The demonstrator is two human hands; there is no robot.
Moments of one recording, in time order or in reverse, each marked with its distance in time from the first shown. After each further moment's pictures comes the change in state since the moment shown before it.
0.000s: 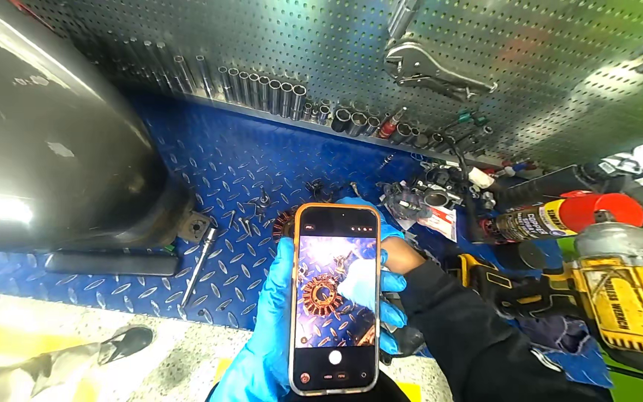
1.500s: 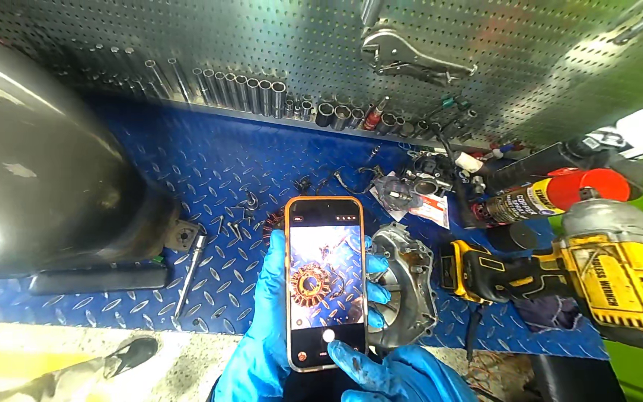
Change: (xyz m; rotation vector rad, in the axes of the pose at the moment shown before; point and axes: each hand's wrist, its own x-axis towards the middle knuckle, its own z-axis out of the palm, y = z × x) left_hand 0.014 -0.003 -0.013 0.094 0.063 -0.052; right_hand -0.208 -0.016 0.002 0.145 0.549 -0.674
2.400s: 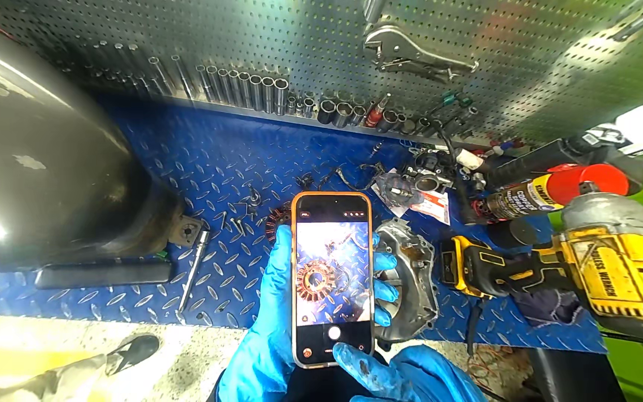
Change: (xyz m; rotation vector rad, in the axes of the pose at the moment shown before) left_hand -0.006 -0.002 -0.001 0.063 0.079 -0.025; right_hand 0.000 -0.010 -0.006 -0.004 0.028 -0.003
